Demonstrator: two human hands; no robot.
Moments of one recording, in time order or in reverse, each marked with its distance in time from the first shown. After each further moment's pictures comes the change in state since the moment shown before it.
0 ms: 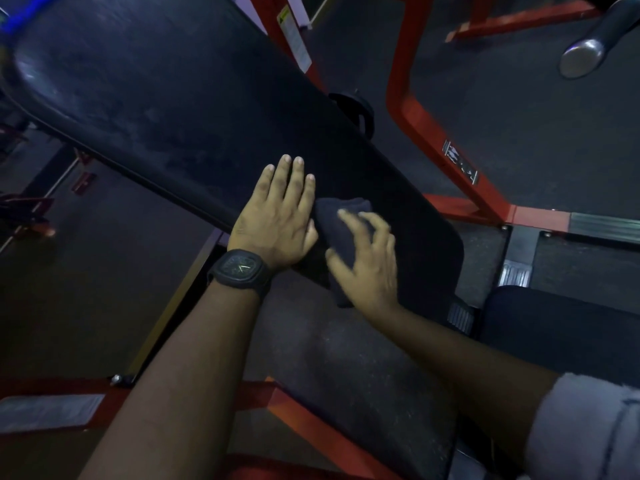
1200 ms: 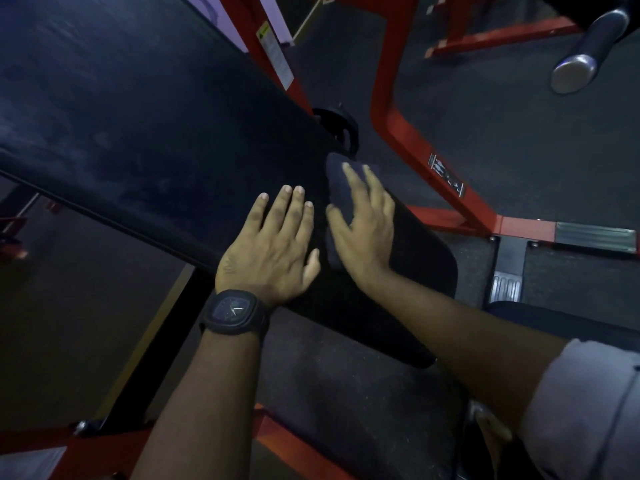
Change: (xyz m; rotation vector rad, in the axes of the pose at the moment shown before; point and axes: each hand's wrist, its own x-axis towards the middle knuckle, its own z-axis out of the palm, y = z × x) left_hand 0.011 0.016 0.010 -0.037 0.053 -0.003; right_hand 0.095 -0.003 0.002 0.013 0.144 0.048
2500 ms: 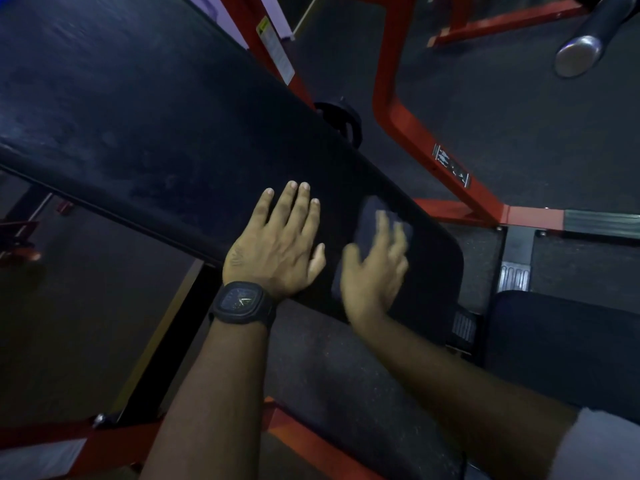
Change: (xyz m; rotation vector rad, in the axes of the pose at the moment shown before) left_hand -0.001 -0.002 -0.001 -0.020 0.001 0.042; right_hand -0.072 -0.004 -0.001 0.086 0.018 0.443
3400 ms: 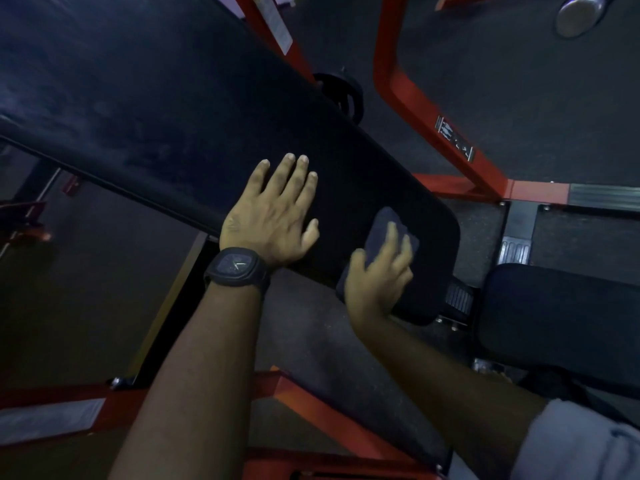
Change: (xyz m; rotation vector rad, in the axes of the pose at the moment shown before) left_hand 0.000 -0.001 -0.010 -0.003 -0.159 0.045; right_hand -0.038 0.042 -0.002 0.002 0.044 0.192
